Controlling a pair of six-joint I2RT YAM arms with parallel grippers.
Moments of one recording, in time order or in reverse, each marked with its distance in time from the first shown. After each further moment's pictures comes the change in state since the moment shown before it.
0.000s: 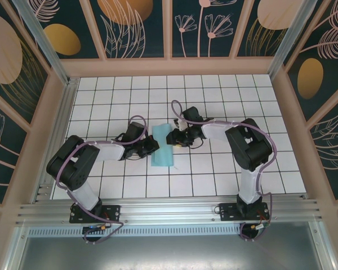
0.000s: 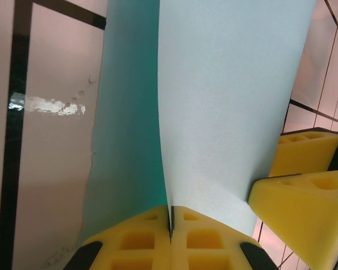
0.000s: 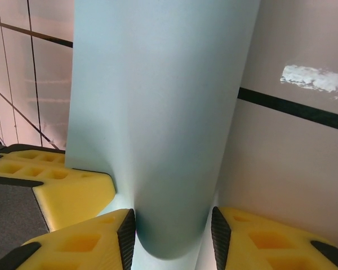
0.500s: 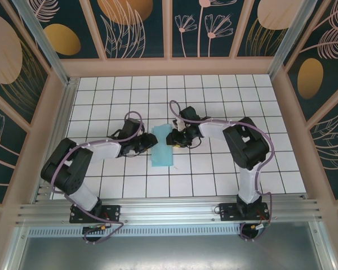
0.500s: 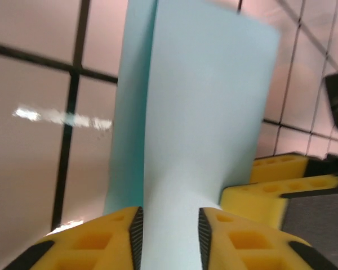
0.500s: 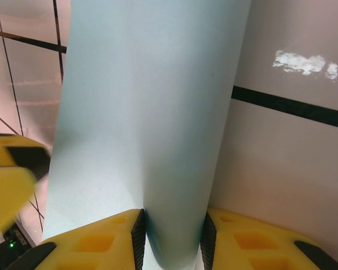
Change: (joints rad) left arm 0.055 -0.091 0.034 -0.118 -0.050 0.044; right arm 0.017 0.033 0.054 -0.074 0.046 0.031
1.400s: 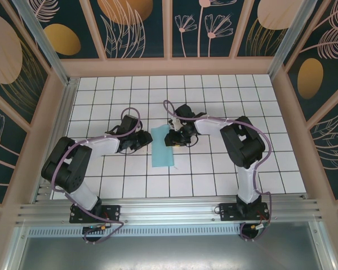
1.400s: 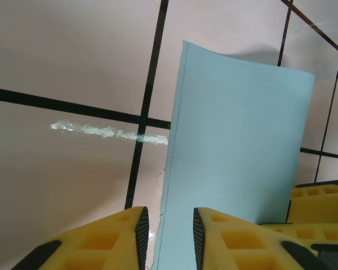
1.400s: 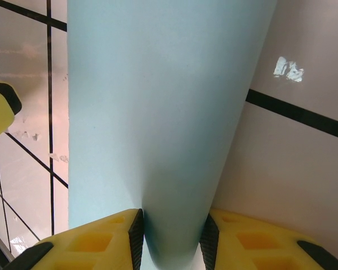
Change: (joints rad) left arm 0.032 0.044 0.063 -0.113 -0.076 0.085; right arm 0.028 0.043 0.113 -0.165 0.063 -0.161
